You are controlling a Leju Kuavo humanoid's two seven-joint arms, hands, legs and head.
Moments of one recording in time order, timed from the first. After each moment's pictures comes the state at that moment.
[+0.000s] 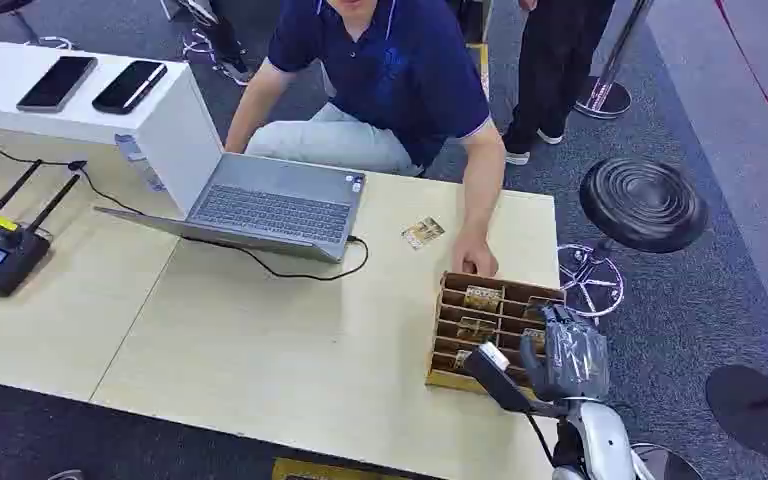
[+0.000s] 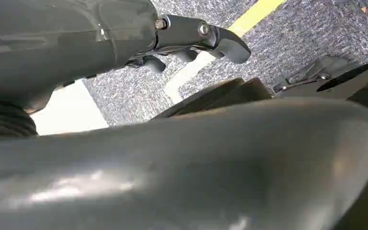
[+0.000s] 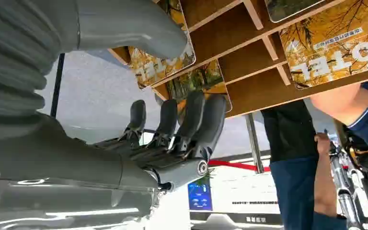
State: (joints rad) left arm -0.12 0.02 -1.23 -0.27 0.67 0.14 0.03; right arm -0.15 -0.38 0.60 -1.52 1.12 -0.40 0.45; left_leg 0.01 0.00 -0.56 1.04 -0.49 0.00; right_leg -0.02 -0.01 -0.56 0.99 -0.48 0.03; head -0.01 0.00
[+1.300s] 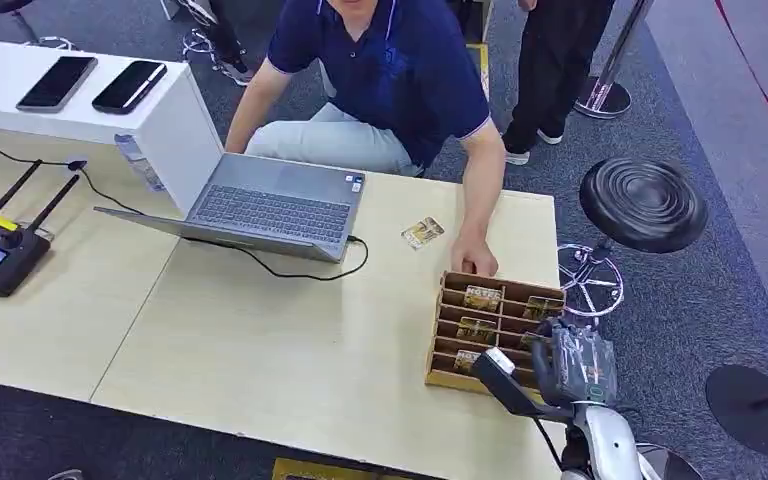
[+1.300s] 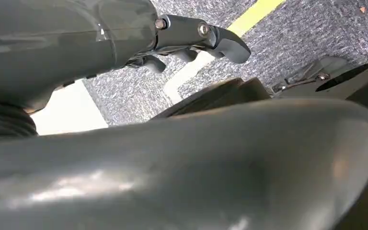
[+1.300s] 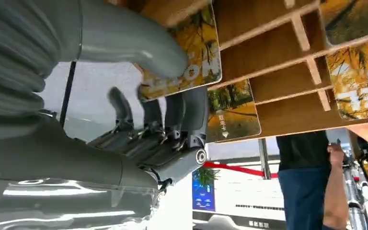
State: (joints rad) left arm -0.12 0.02 -1.23 -0.27 0.67 0.14 0.02; right arm -0.14 -0.41 0.60 -1.49 1.12 -0.38 0.47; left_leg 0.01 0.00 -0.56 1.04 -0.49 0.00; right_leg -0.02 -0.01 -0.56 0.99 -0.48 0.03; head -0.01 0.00
